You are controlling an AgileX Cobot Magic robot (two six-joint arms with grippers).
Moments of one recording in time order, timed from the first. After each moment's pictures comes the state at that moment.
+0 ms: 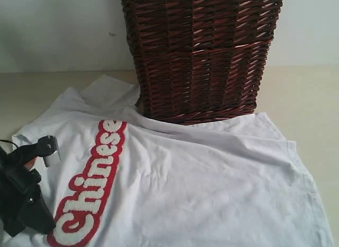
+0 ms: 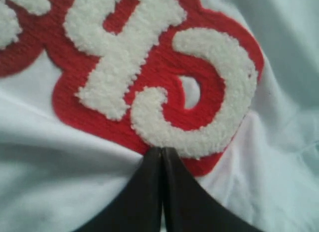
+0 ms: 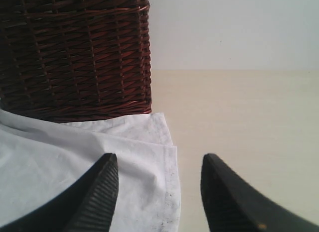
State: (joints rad) left arm -0.08 1.87 -0.78 -0.61 0.88 1.44; right arm 0.01 0.01 0.00 0.28 0.32 -0.24
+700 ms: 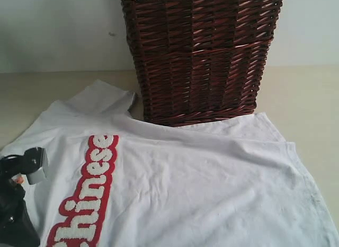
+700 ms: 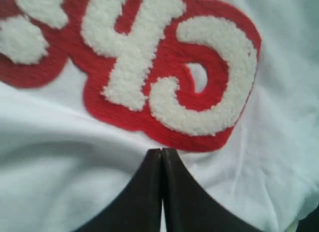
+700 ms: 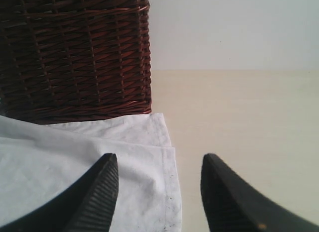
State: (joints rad) left arm -0.08 1.71 -0.66 -0.56 0.89 1.46; right arm 0.01 0.01 0.00 0.28 0.32 -0.24
